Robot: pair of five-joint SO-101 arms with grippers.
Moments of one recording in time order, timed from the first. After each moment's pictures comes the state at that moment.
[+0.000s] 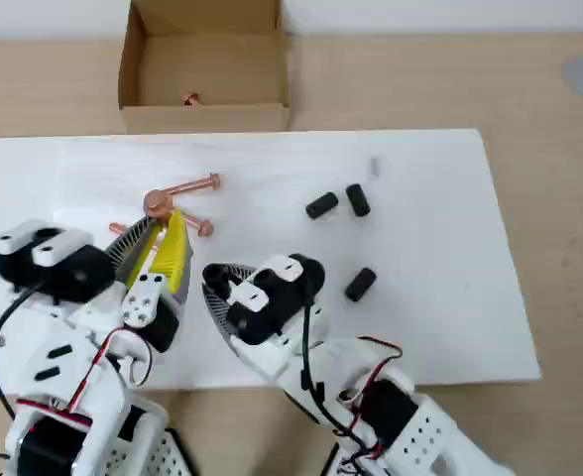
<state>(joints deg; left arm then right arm) 16.1 -104.0 64.7 49.3 4.1 -52.7 -95.3 91.4 26.5 -12.3</state>
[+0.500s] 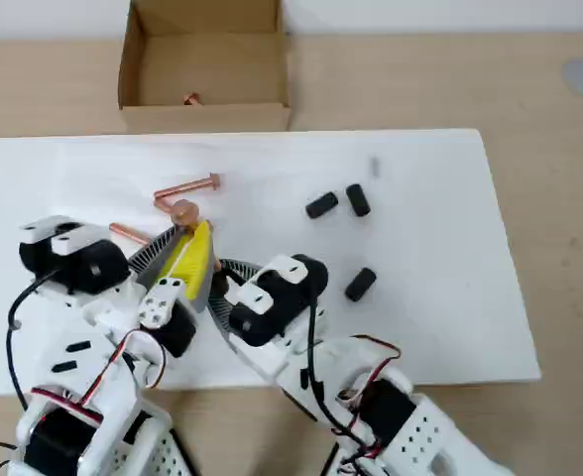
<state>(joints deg) 22.3 -104.2 67.9 48.9 9.8 -52.5 -95.4 92.6 22.1 -12.3</state>
